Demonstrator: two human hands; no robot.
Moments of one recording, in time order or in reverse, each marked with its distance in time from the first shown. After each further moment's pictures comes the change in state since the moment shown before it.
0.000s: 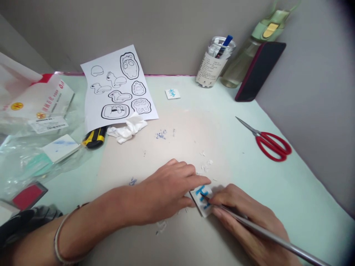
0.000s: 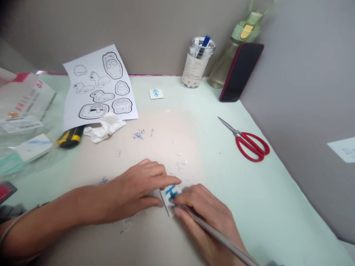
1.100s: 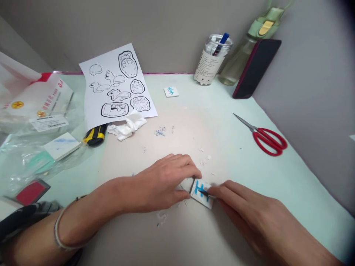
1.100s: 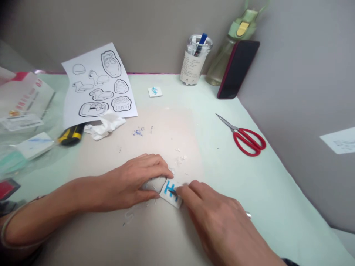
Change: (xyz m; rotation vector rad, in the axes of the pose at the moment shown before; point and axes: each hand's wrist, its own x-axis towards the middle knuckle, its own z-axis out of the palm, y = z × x) left_hand -0.004 -0.004 -0.007 -0.095 0.008 0.041; right_hand -0.005 0.001 -0.019 -0.476 -0.255 -0.093
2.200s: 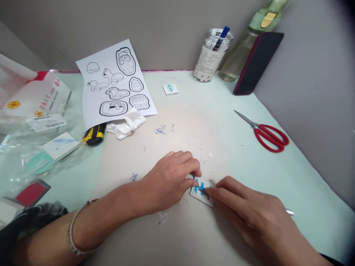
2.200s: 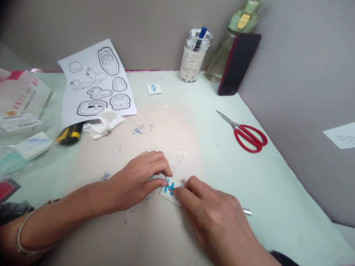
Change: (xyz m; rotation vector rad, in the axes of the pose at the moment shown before) left_hand 0.008 -0.001 0.019 0.033 0.157 -0.104; right_hand 0.004 -0.006 0.011 -0.162 0.255 -0.084
